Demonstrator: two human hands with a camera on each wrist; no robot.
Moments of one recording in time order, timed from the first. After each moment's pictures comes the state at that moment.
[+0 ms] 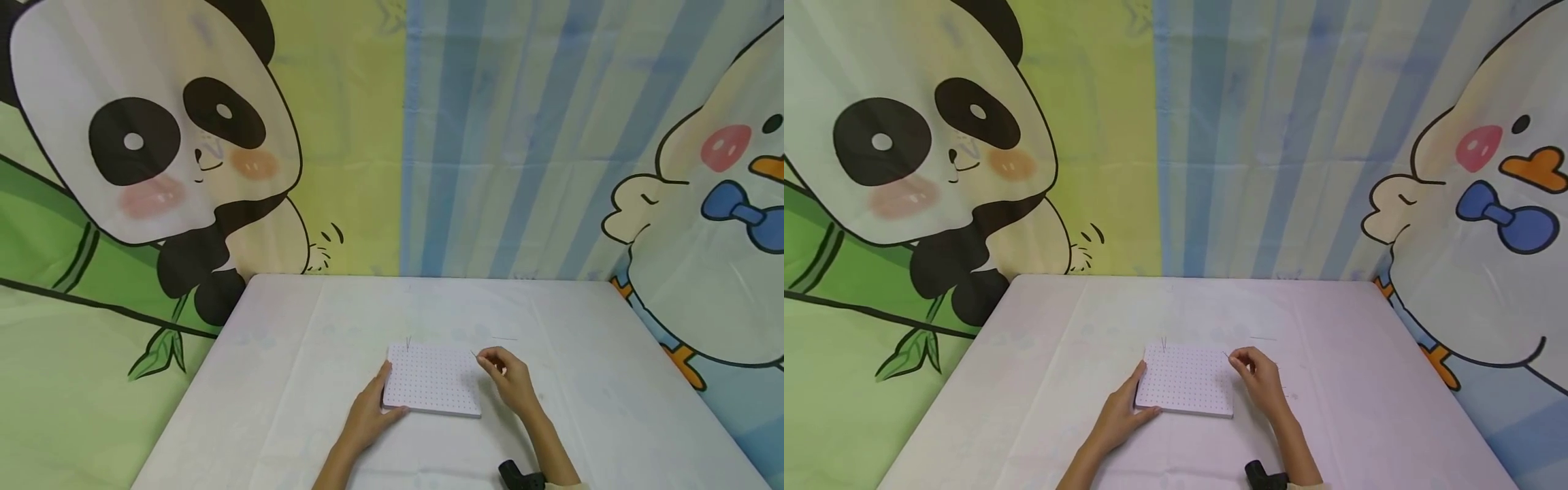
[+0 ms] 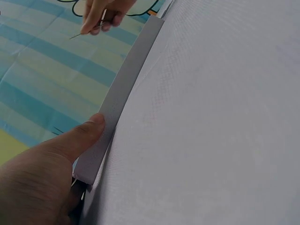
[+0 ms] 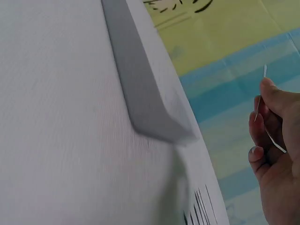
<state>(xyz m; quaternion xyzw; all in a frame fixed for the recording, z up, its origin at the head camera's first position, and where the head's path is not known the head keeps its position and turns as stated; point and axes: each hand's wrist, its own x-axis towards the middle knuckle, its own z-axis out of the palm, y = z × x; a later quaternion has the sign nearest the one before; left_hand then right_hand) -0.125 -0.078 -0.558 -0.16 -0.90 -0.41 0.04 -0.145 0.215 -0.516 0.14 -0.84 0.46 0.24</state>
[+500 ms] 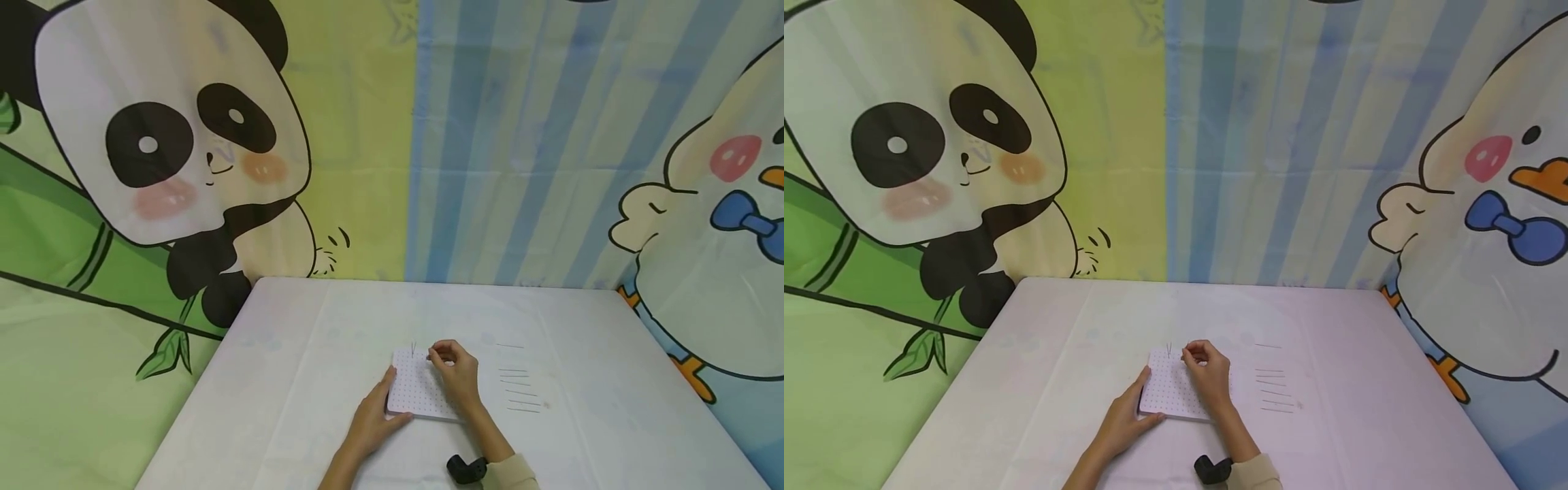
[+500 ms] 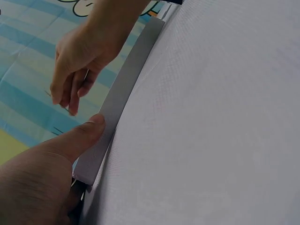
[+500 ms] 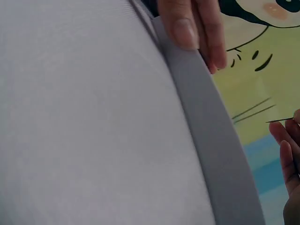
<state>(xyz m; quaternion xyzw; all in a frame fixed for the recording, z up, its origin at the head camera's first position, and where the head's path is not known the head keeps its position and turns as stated) -0.125 -0.080 -0.561 -0.17 -0.89 -0.41 0.05 -0.184 0.115 -0.532 0.13 -0.78 0.56 0.27</state>
